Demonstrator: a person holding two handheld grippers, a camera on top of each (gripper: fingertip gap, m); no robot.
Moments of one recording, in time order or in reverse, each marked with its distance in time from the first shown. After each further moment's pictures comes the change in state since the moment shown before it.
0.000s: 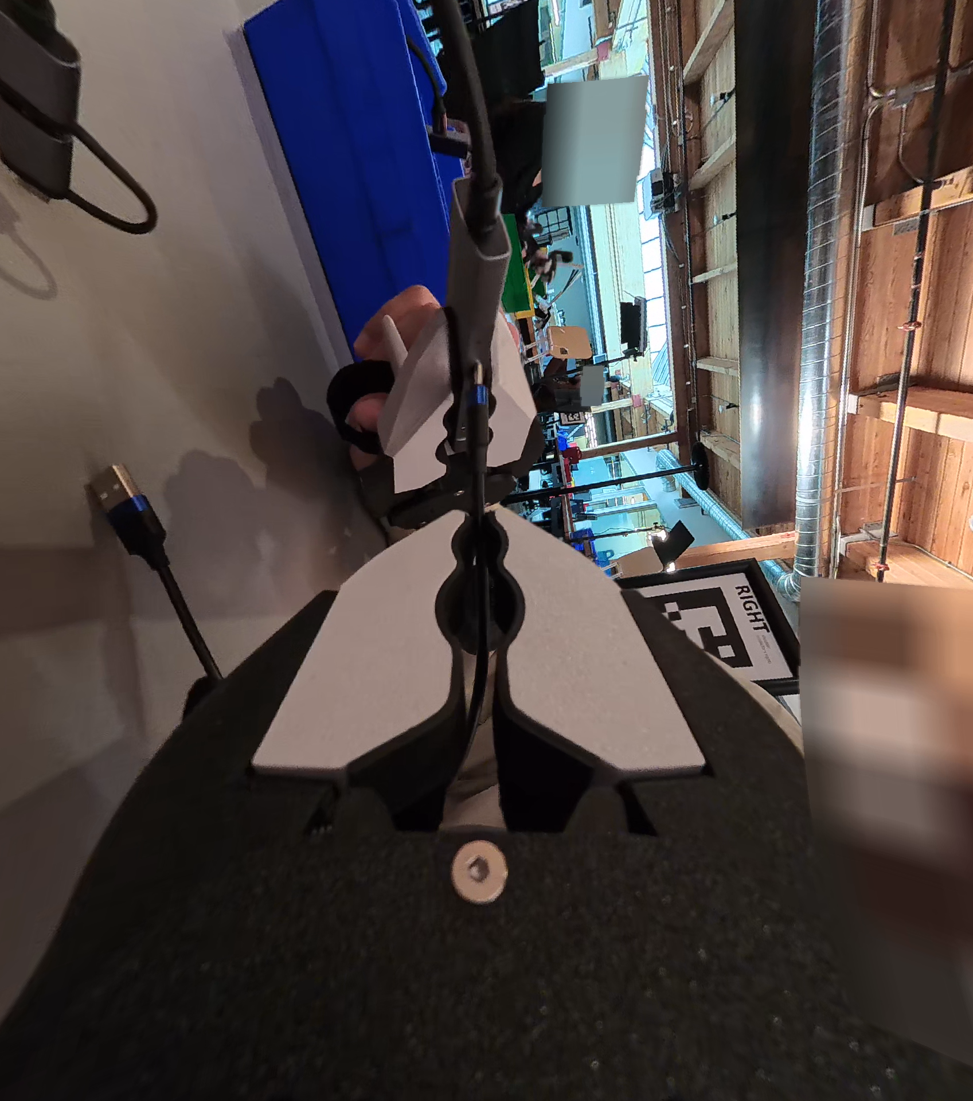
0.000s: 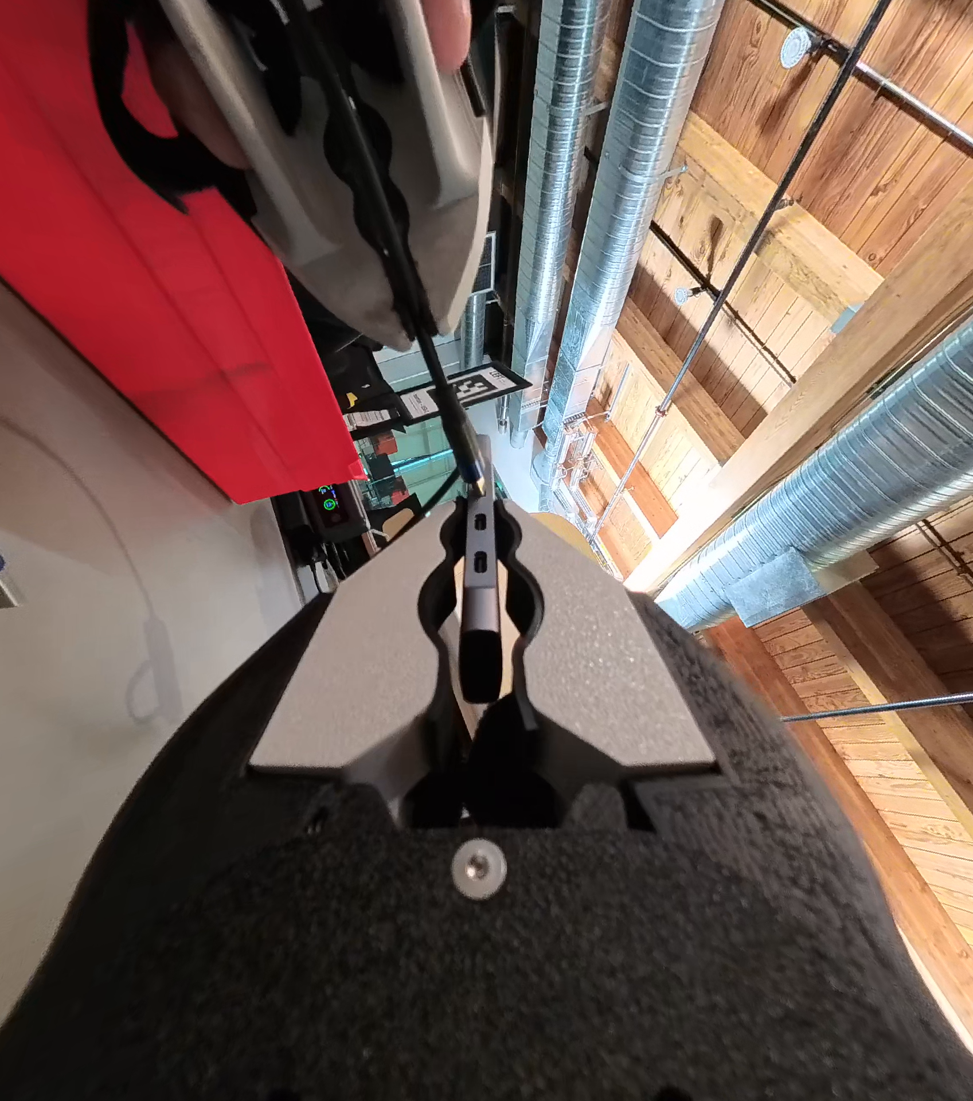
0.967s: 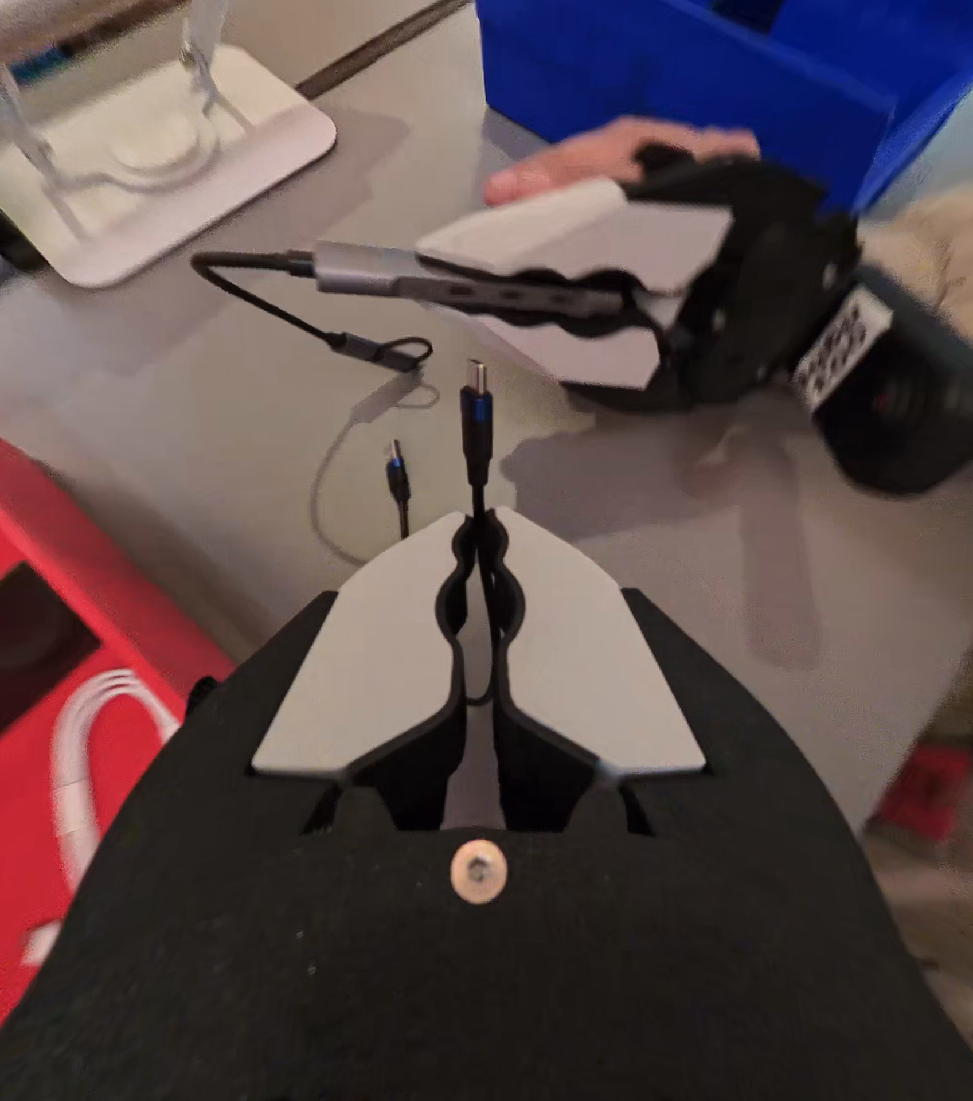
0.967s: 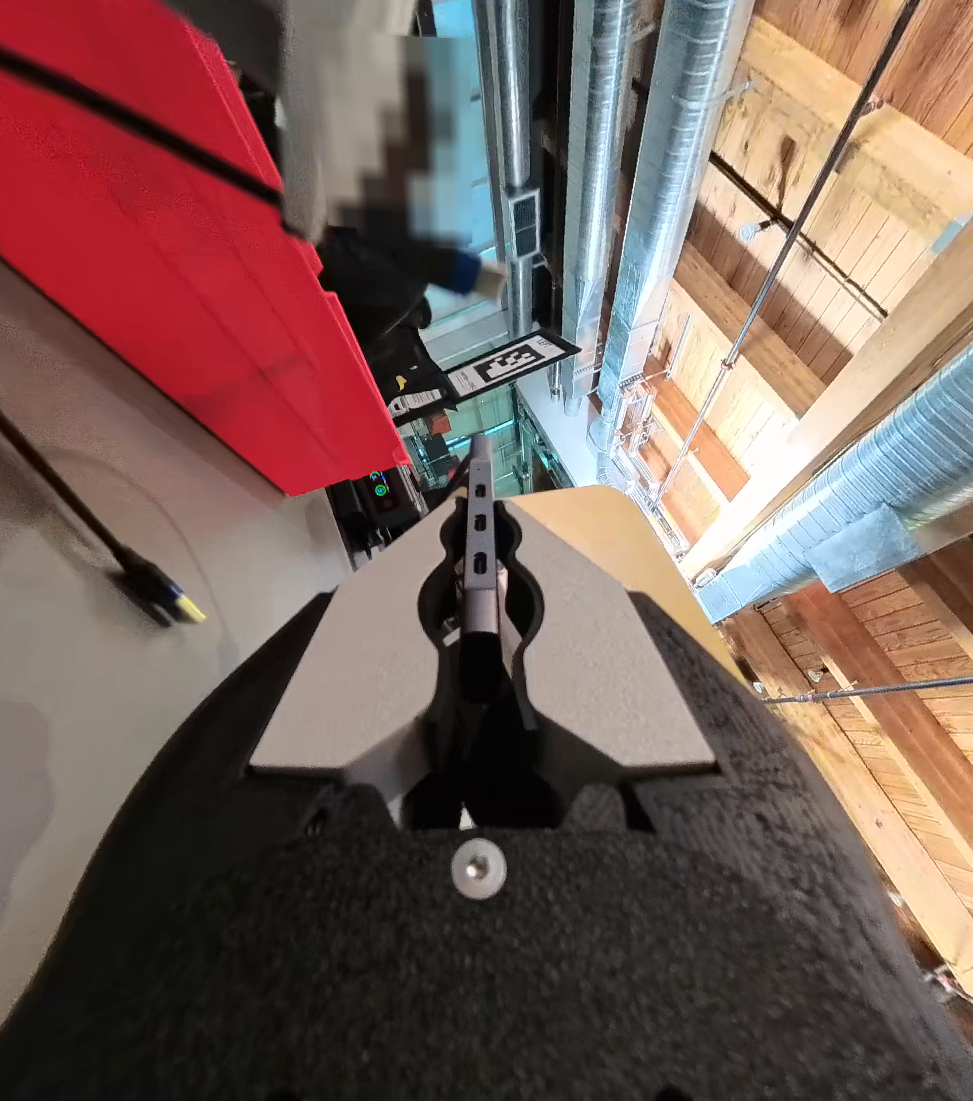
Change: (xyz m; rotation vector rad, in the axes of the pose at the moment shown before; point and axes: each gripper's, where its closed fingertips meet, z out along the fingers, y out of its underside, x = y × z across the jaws) left arm -0.025 0.005 -0.030 -0.125 -0.848 1.037; right arm -0.010 0.007 0.002 -0.055 -0.080 0.111
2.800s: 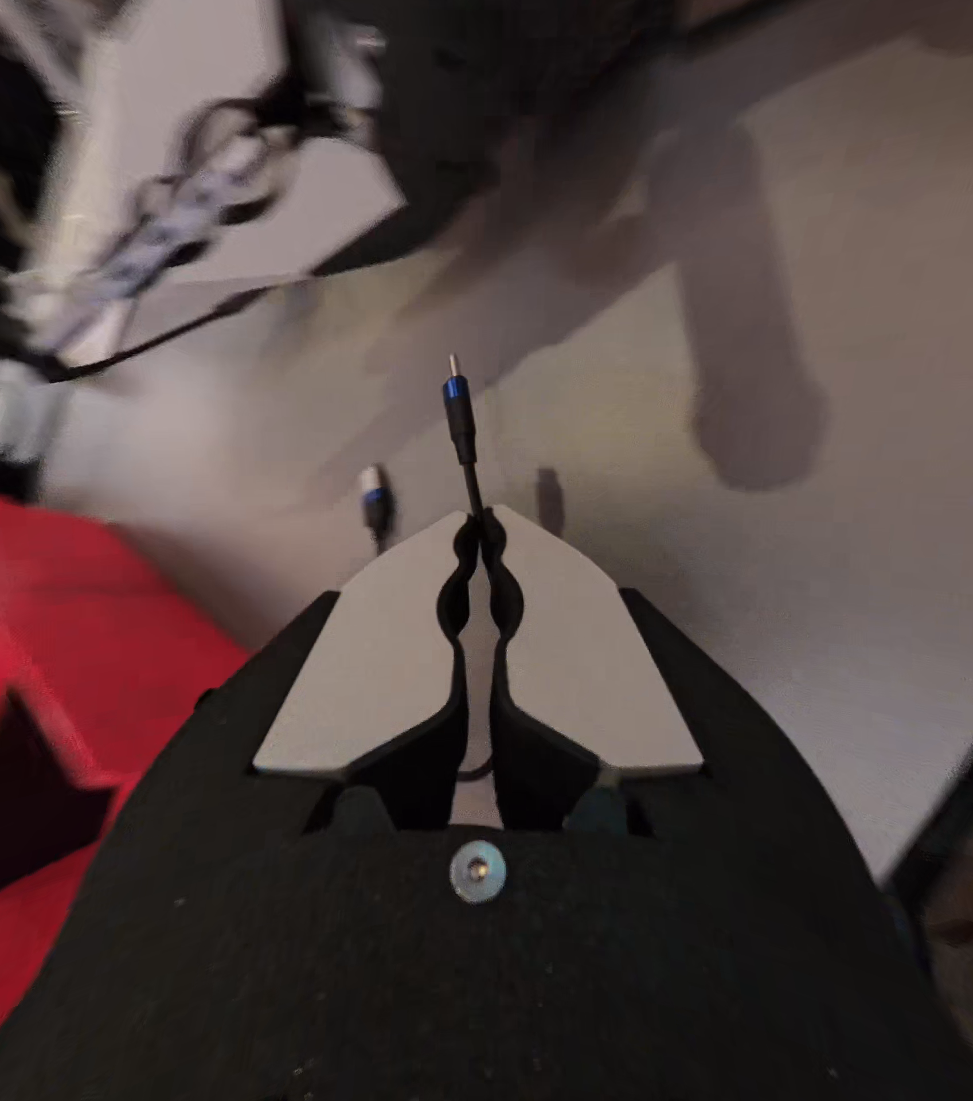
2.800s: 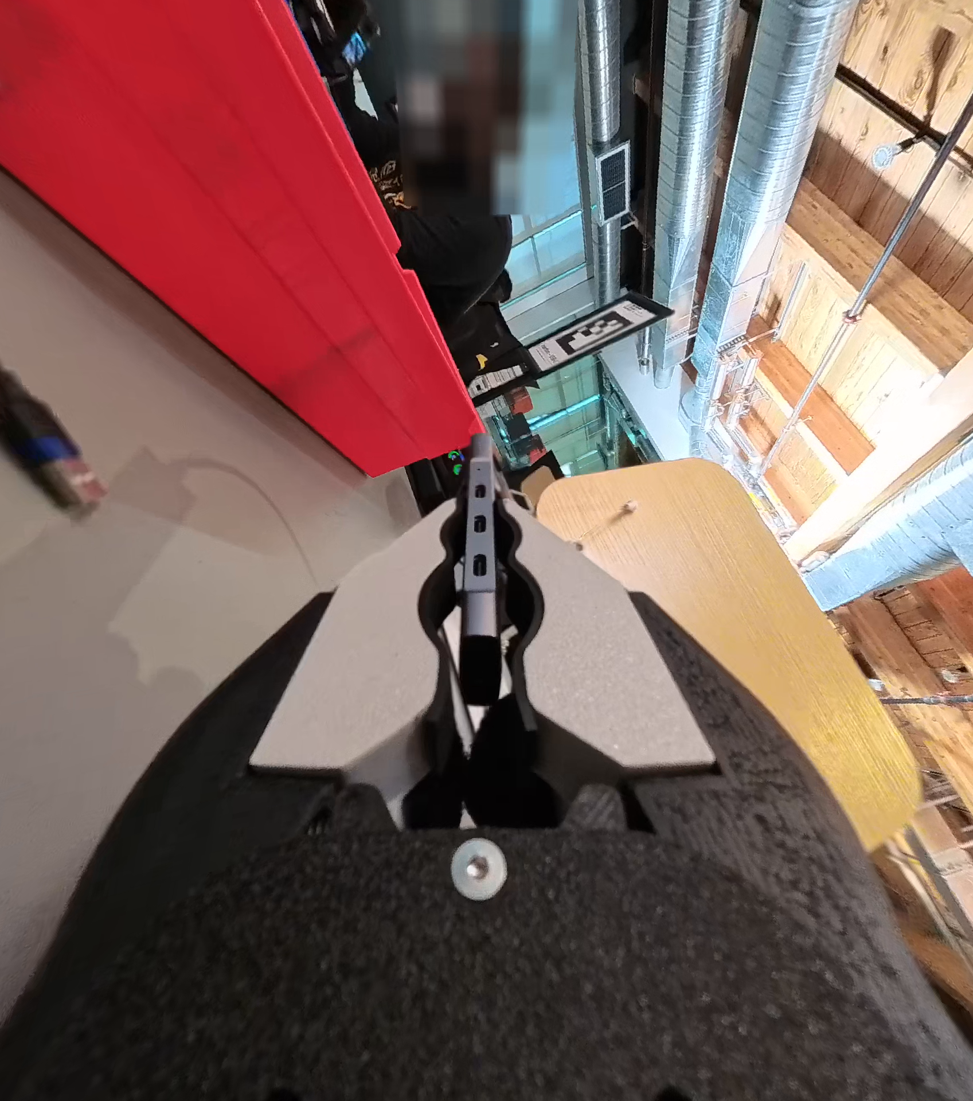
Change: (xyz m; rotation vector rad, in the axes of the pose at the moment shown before) left arm 0.058 0.063 0.017 -0.152 -0.171 0.490; right arm -0.025 0.012 0.003 -0.042 -0.148 0.090
